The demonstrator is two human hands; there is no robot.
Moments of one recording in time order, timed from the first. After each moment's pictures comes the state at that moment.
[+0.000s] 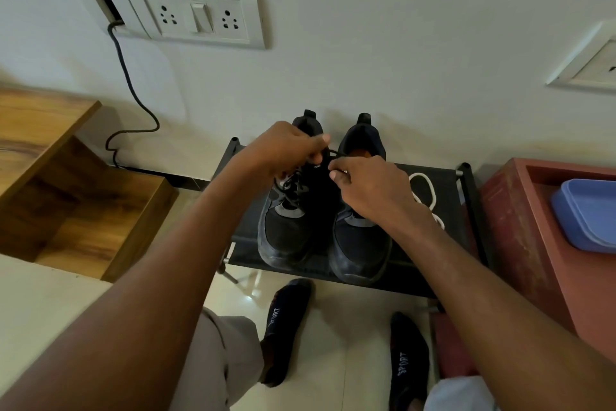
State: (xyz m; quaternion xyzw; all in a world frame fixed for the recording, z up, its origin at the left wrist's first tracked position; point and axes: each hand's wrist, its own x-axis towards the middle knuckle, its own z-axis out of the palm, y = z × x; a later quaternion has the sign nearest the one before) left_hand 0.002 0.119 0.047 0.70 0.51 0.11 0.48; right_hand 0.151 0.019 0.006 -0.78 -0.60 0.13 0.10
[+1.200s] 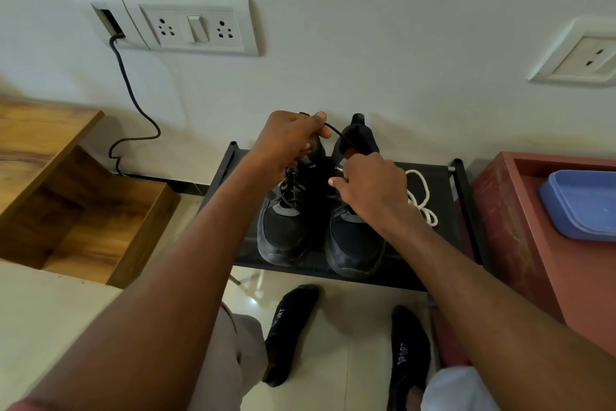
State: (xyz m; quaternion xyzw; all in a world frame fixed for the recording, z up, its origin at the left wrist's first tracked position) left_hand 0.017 0.115 0.046 0.63 0.46 0.26 0.57; right_hand 0.149 0.009 0.005 -0.81 -0.58 0.05 0.09
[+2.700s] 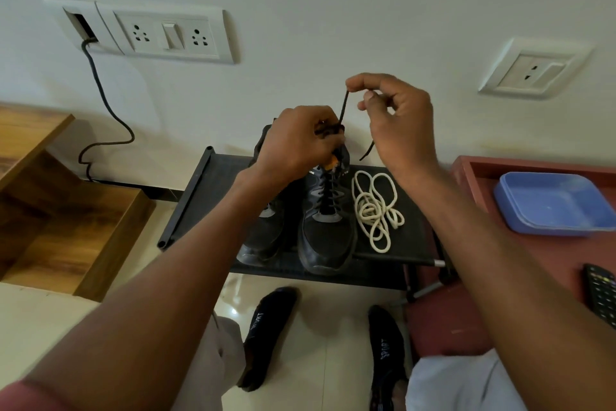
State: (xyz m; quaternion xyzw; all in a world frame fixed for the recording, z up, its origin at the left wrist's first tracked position) left_hand 0.056 0.081 0.064 0.85 0.33 0.28 0.30; right_hand 0.200 -0.012 0.088 -0.65 -0.50 0.08 0.57
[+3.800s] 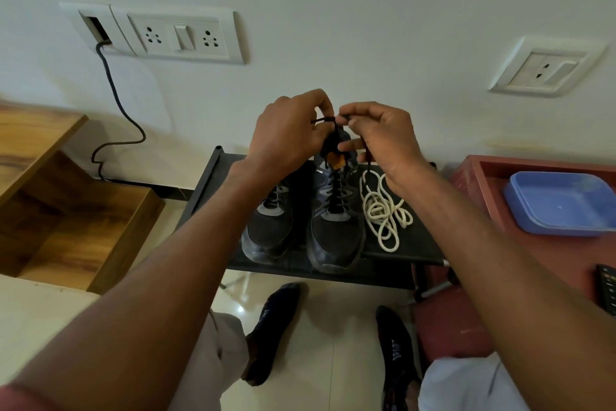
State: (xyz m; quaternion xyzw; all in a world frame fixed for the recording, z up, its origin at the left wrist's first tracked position) left_hand 0.040 0.089 0.077 0.87 0.38 0.29 0.15; right_hand 0.187 -0.001 0.074 -0.66 -0.38 0.33 0.56
